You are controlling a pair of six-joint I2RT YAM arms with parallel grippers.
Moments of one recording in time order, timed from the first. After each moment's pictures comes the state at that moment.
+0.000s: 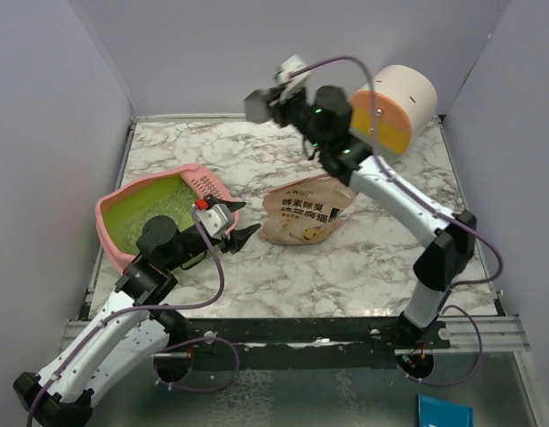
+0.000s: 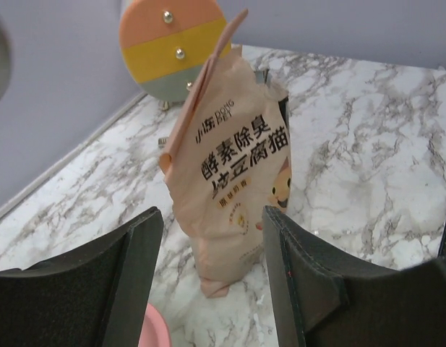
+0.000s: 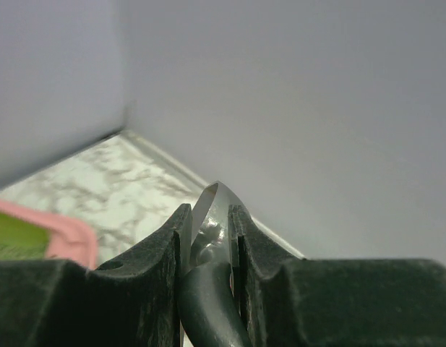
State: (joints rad) left arm -0.61 0.59 0.62 -0.04 0.39 0.17; right arm 0.82 1.85 1.82 0.13 0.05 -0.29
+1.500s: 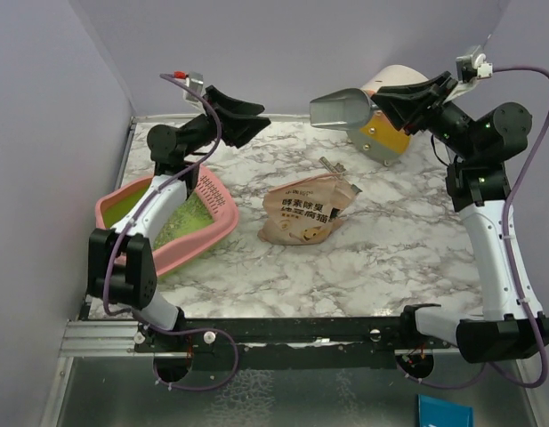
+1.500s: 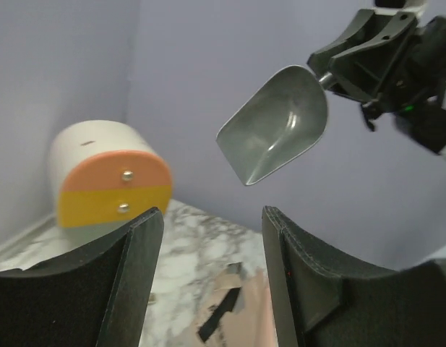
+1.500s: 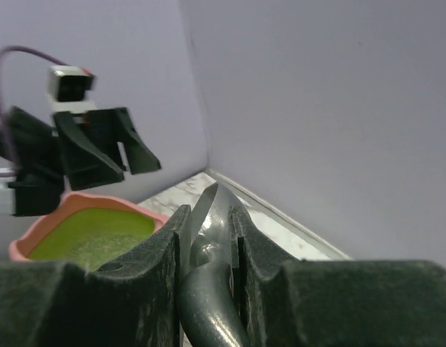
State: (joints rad) left arm -0.21 1.50 1.19 0.94 0.85 -0.76; right arm 0.06 1.19 1.42 0.14 -0.72 0.32
